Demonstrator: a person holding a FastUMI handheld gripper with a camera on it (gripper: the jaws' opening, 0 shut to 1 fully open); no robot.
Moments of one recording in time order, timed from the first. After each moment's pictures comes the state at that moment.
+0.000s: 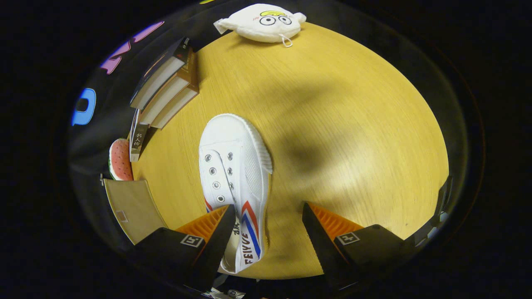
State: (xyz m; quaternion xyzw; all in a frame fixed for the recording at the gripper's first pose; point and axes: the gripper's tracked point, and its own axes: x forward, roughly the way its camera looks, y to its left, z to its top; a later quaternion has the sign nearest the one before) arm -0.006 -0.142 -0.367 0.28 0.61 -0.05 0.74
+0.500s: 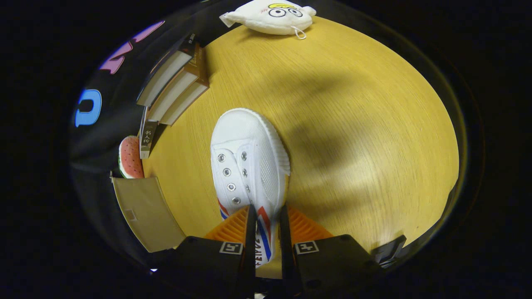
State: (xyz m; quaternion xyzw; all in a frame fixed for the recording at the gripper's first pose) arm 0.000 -0.130 -0.363 0.33 0.61 -0.03 0.72
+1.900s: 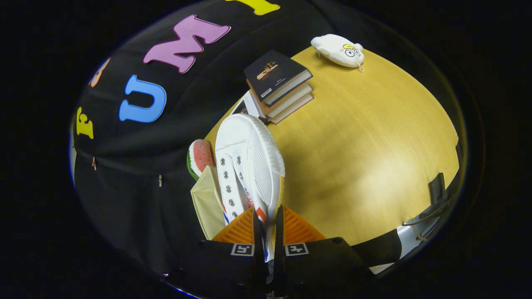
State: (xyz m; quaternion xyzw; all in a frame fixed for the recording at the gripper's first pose) arm -0.011 0.065 -0.146 0.38 0.51 0.05 0.77
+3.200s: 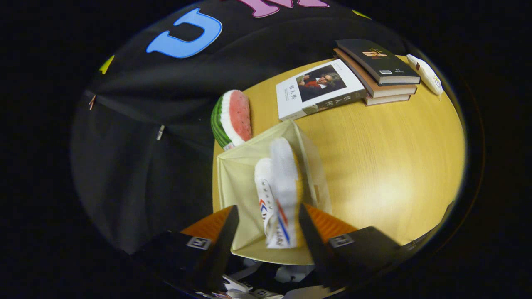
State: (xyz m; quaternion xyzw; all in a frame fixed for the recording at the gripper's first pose) arm 0.041 0.275 -0.129 0.28 0.53 0.15 0.78
